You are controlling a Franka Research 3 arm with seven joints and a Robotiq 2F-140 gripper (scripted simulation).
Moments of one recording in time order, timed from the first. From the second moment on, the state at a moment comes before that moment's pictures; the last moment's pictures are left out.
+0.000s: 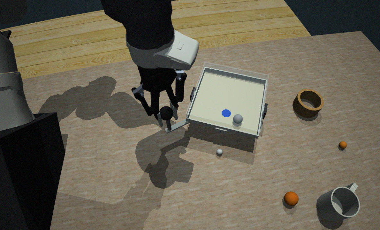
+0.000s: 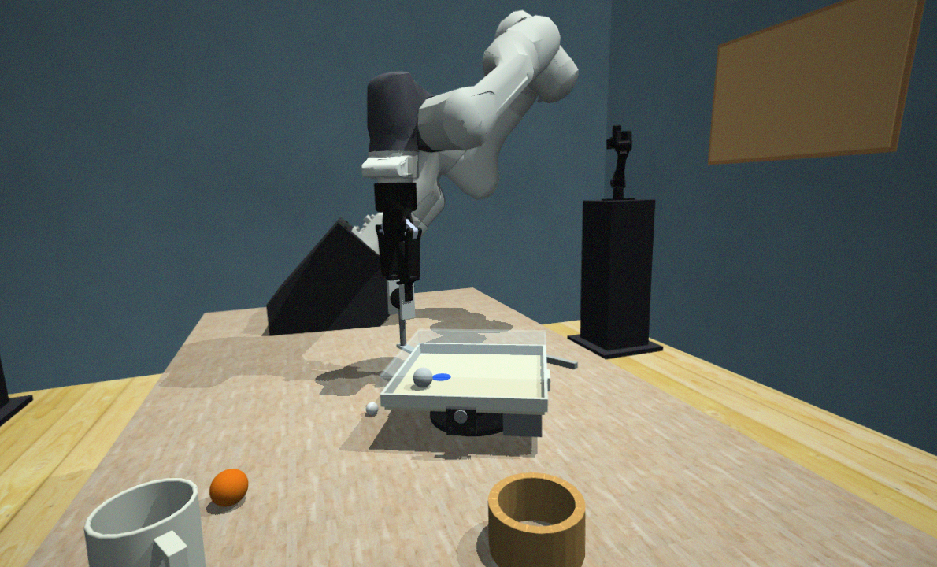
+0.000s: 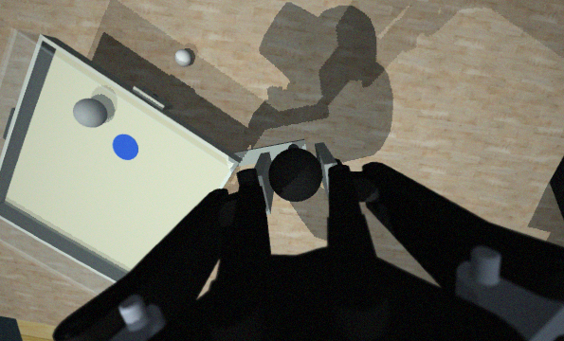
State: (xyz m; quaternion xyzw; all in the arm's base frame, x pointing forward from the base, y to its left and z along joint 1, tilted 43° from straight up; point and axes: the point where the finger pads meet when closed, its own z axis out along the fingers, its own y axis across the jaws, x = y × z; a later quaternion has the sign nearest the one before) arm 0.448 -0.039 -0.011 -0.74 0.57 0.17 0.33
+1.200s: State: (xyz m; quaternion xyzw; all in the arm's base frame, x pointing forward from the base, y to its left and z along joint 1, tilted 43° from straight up) arm 0.448 -0.039 -0.008 -0.74 0.57 0.17 0.32
